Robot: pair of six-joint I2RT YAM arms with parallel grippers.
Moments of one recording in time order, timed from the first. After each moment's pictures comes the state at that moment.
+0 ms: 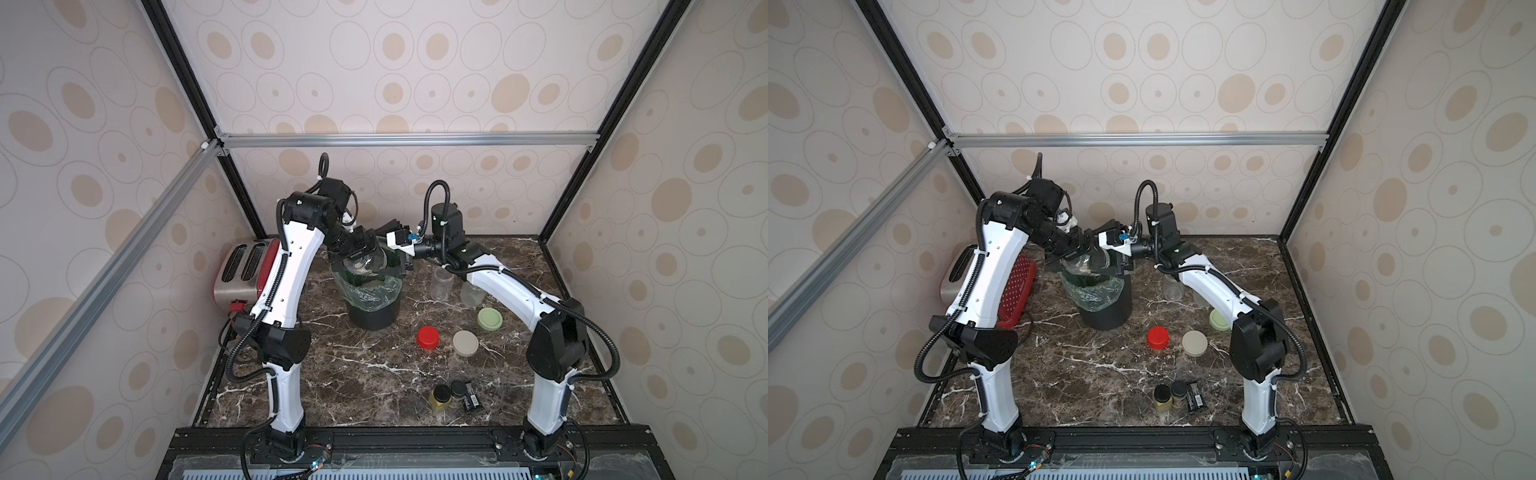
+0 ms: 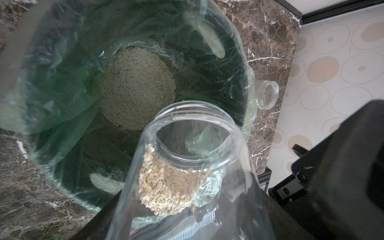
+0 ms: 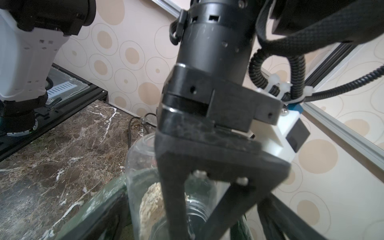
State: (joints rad) left arm -0.32 1.98 2.48 -1.67 0.37 -0.55; right arm 0.58 1.92 1.77 -0.08 -1.02 -0.74
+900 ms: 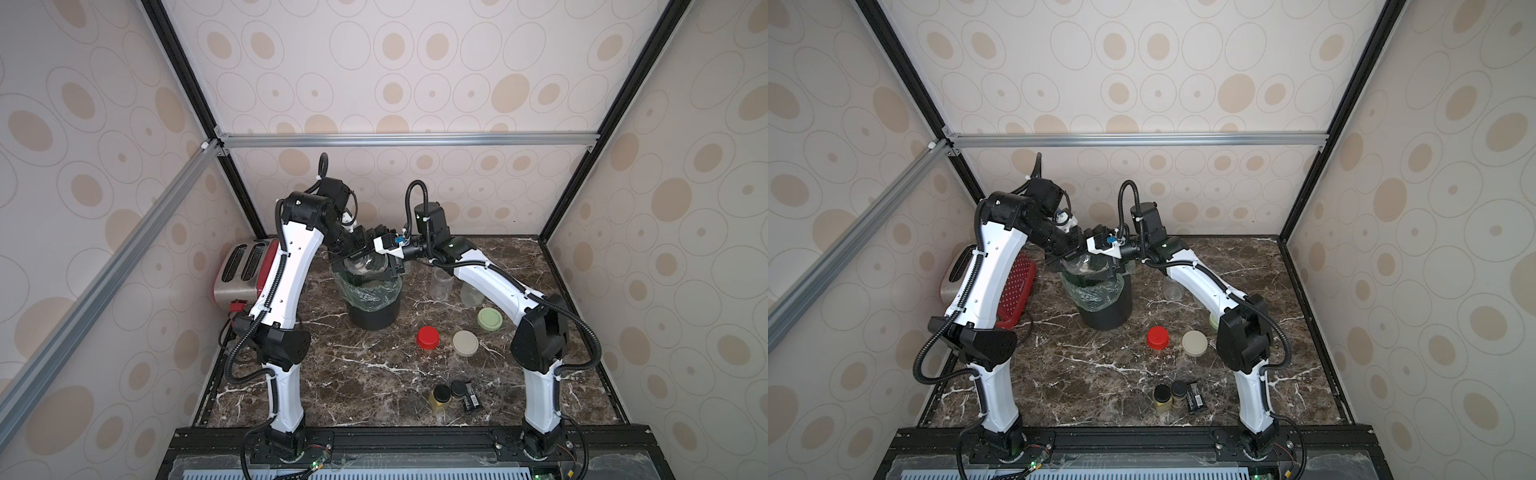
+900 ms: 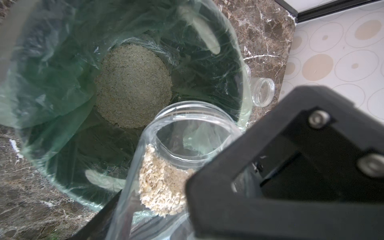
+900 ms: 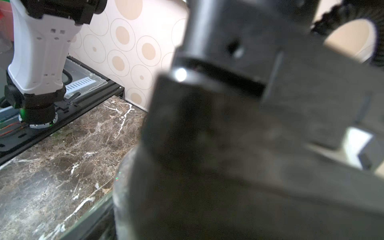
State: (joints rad) left arm -0.32 1.97 2.48 -1.66 0.40 -0.55; right arm 0.61 2.03 1.93 -0.28 -1.05 -0.84
